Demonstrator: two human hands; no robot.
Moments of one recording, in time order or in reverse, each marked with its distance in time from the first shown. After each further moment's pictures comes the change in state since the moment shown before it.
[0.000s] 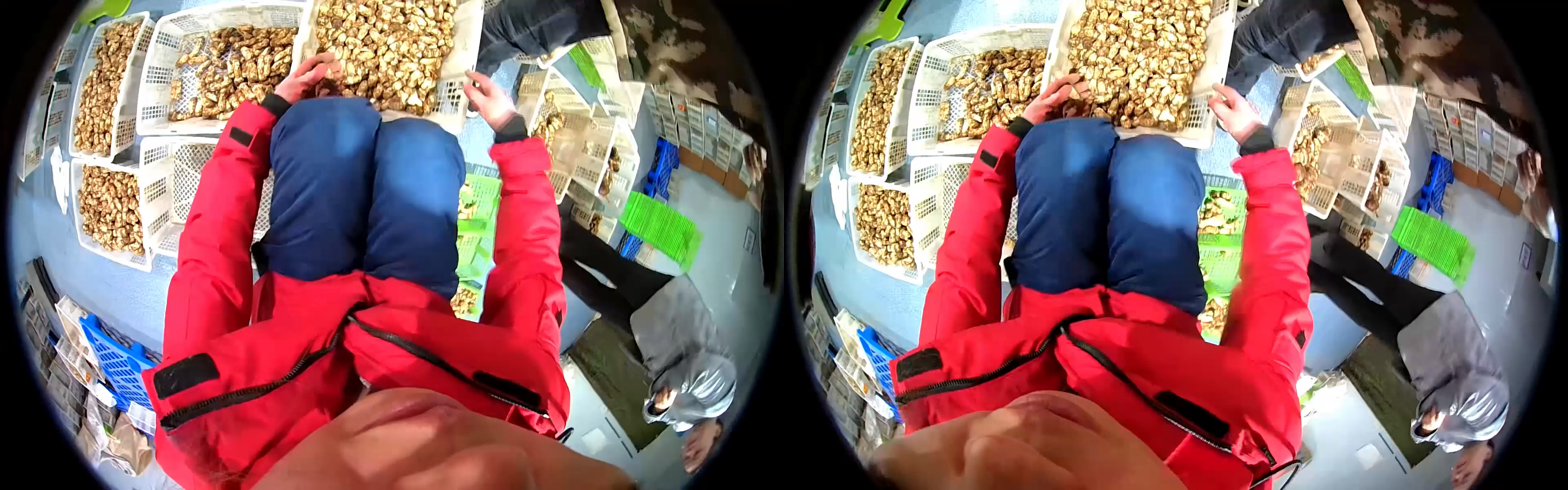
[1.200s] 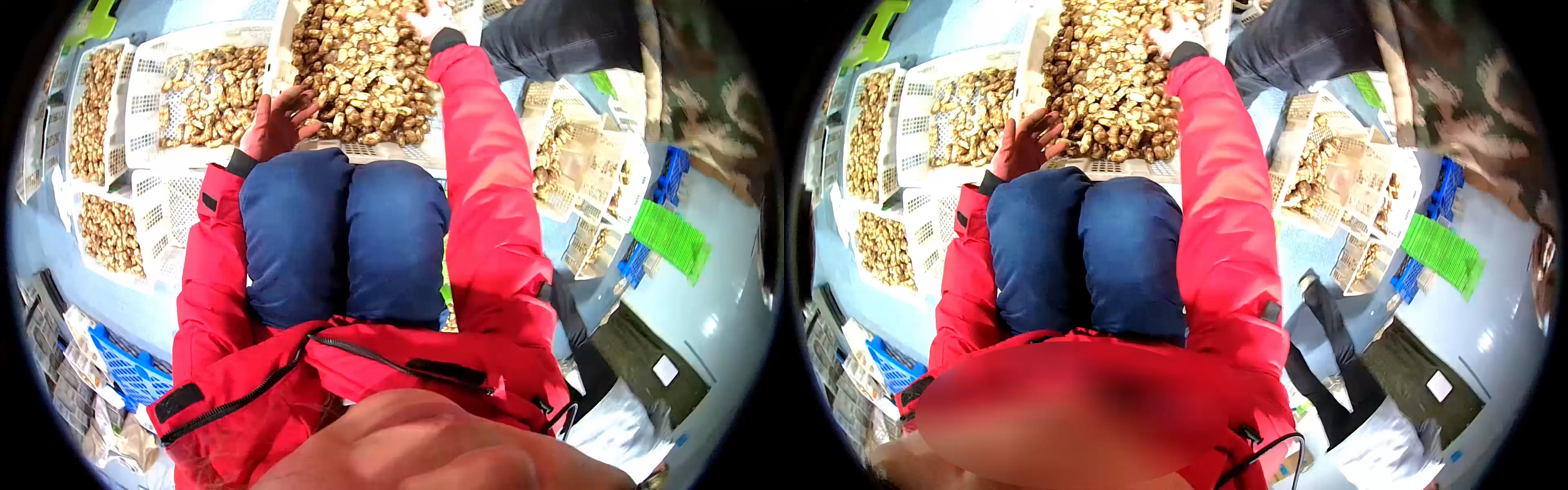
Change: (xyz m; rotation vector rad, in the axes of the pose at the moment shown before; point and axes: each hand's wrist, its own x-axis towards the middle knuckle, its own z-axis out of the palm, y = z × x) left_hand 0.003 0.003 0.041 -0.068 0.344 0.018; right_hand 0.238 -0.036 0.027 -0.325 0.399 -0.292
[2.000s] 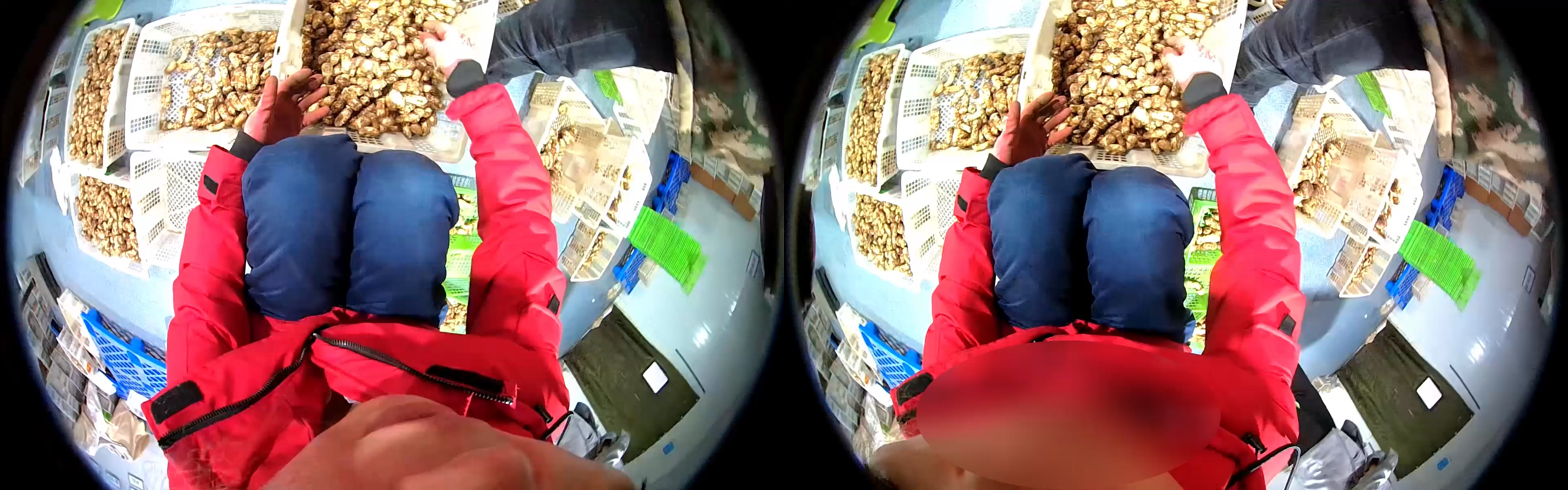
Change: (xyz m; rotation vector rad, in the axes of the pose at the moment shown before) left_hand -0.001 0.001 0.000 -0.037 -0.003 -0.018; right_hand -0.069 -0.007 -0.012 0.267 -0.212 0.104
